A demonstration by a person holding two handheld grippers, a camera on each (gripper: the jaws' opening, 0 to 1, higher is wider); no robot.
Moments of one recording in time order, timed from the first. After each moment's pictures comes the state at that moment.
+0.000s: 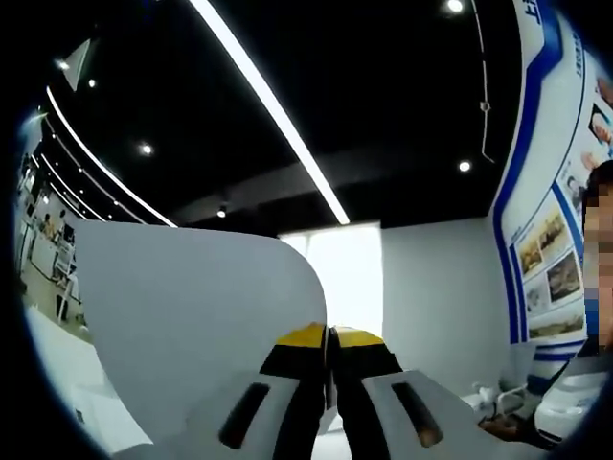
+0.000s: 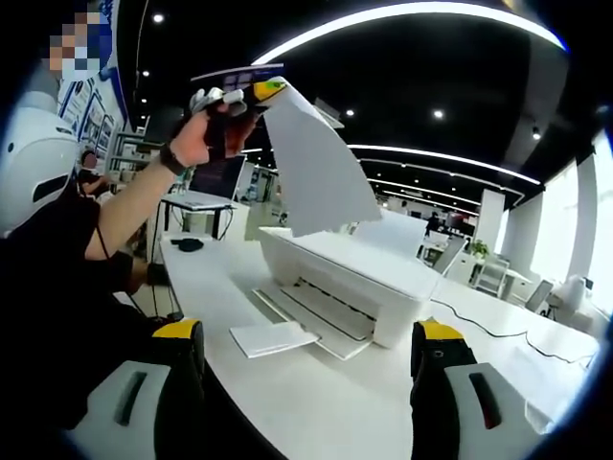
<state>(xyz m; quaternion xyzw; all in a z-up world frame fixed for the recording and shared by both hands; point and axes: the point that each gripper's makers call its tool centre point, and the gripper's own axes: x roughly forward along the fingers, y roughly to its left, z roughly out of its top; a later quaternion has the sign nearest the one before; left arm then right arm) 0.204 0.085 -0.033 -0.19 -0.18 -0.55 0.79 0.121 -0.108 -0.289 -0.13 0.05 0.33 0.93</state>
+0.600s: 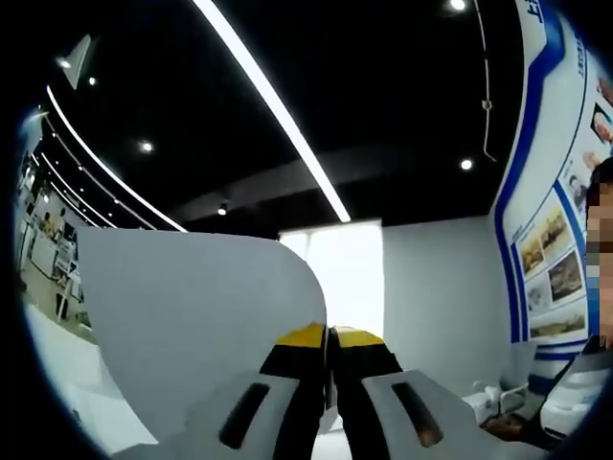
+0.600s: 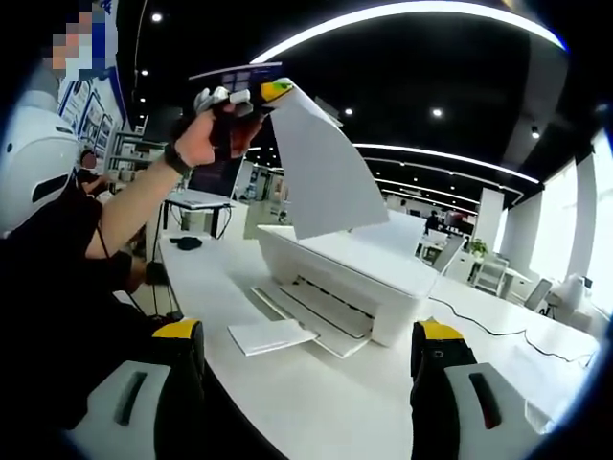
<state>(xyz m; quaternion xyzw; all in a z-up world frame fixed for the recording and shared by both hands) 0.215 0.077 -0.035 -0.19 -0.18 -0.55 0.79 0.121 -0.111 -0.291 -0.13 0.05 0.33 0.93</state>
